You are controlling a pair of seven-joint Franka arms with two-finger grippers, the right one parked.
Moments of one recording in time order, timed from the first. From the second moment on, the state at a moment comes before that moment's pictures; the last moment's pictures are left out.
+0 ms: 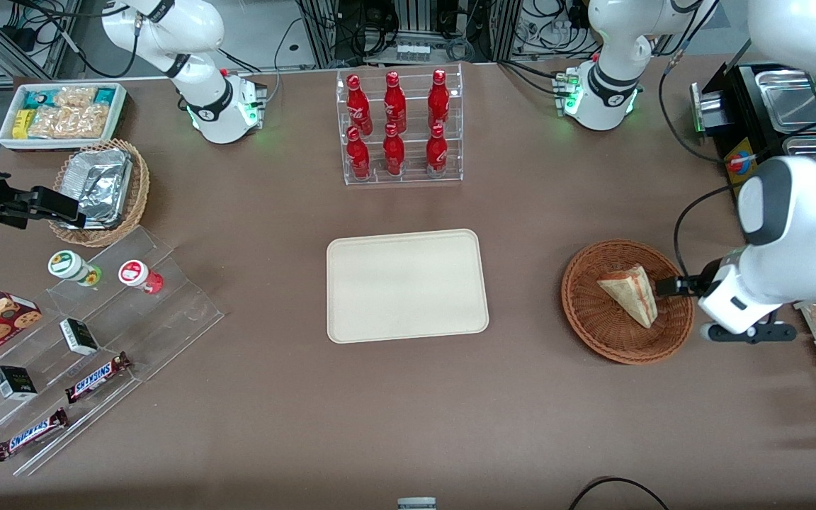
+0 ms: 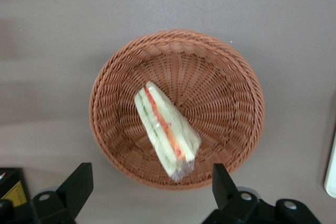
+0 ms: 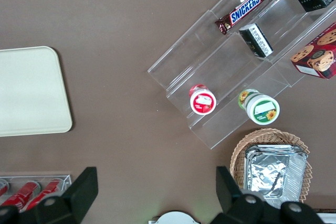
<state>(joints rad) -0.02 0.36 -0.03 -1.63 0.03 1.82 -0.06</state>
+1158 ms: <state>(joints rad) -0.05 0.19 -0.02 -2.17 0.02 2.37 -0.64</state>
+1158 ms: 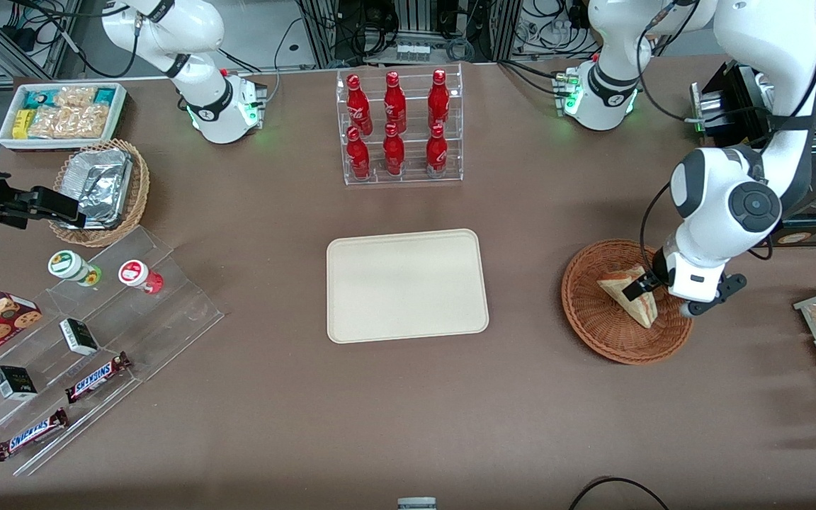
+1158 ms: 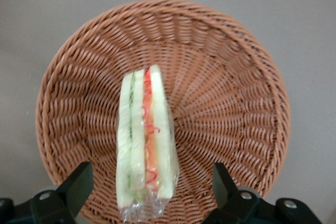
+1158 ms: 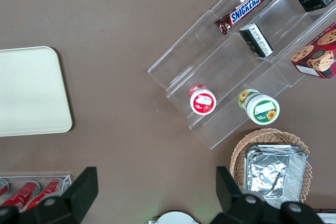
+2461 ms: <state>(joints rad) -0.05 0.29 -0.02 -2.19 0.02 2.42 -0.73</state>
